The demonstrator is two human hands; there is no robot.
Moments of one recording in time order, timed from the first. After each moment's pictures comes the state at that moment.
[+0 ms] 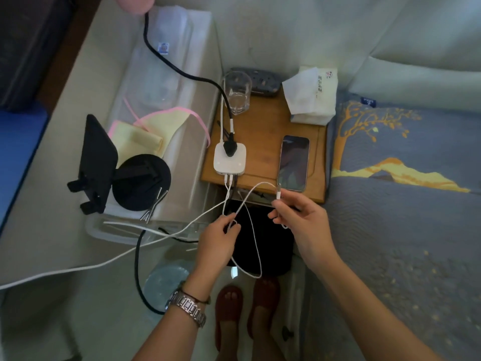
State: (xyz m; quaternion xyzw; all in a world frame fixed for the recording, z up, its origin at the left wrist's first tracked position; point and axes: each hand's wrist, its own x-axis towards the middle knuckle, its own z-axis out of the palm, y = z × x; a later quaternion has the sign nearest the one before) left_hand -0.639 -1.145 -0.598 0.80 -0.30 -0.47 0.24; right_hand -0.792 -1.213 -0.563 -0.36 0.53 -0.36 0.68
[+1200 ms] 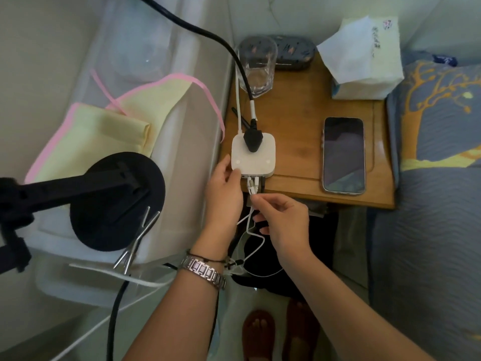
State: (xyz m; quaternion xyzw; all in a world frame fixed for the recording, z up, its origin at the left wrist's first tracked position) left_hand -0.580 -1.242 -0.668 0.76 -0.24 -0.43 0.42; right_hand -0.681 -1.225 -0.672 -0.30 0.63 -0.32 0.64
